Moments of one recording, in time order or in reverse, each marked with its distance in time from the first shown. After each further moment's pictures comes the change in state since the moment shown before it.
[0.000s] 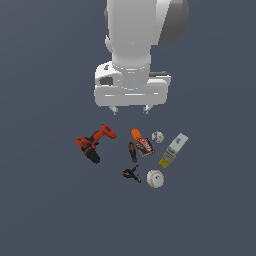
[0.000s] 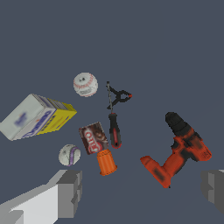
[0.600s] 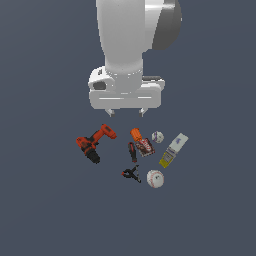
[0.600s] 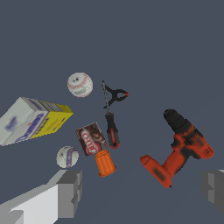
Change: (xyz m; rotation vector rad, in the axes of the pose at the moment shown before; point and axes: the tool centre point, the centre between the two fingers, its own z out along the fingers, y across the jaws) arm 0.001 0.014 0.009 0.020 -0.013 0.042
